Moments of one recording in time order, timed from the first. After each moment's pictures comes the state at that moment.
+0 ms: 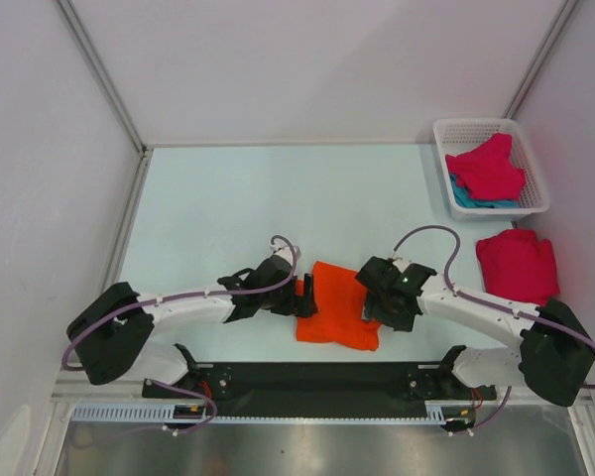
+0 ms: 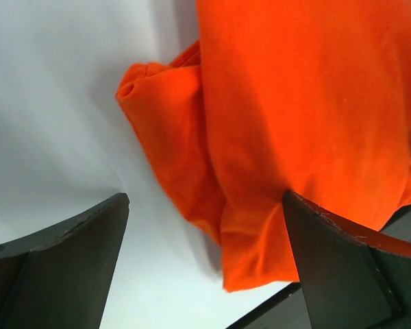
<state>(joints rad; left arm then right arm) -0.90 1.36 0.60 -0.10 -0.01 -0.66 0.87 1.24 0.76 -0.88 0.22 1.10</state>
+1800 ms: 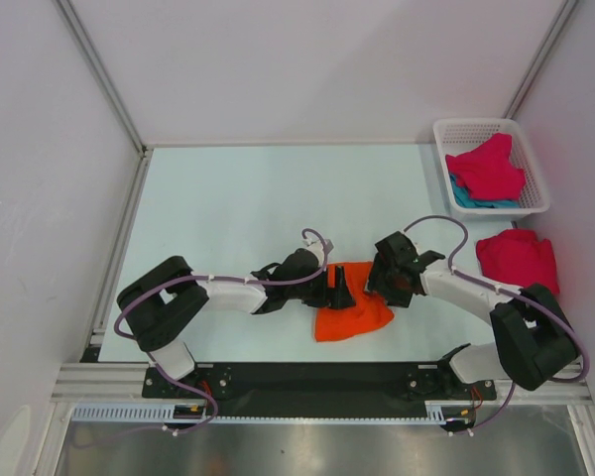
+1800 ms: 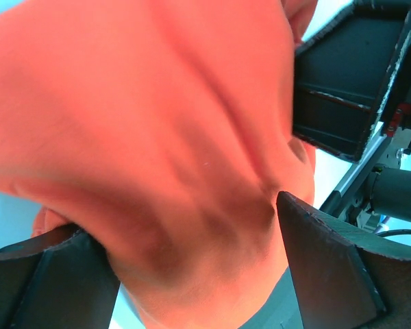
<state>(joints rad) -0.95 1.68 0.73 0.29 0.19 -0.78 0.55 1.38 0.70 -0.46 0.06 0.88</state>
